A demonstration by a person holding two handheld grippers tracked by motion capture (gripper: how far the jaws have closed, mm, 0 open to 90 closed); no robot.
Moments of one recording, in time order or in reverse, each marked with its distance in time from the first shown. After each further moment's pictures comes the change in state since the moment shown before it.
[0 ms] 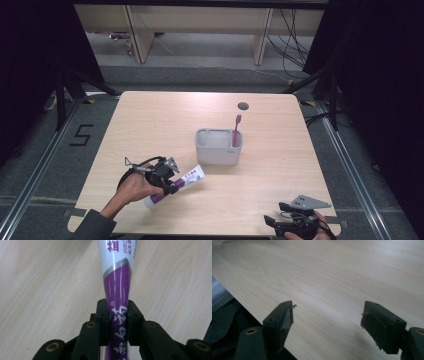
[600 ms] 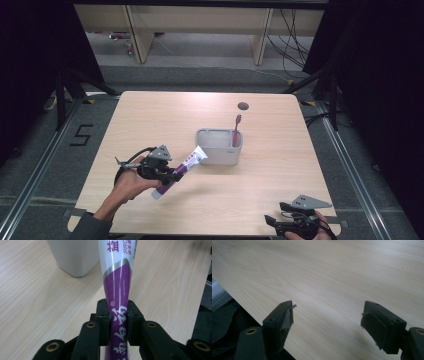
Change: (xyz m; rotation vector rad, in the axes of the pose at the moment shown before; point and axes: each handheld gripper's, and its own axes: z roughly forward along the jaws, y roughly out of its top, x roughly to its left) left arm 0.000 0.005 -0.033 -0.334 -0.004 -0.068; right arm -0.002 -0.001 0.001 -0.010 0.006 0.005
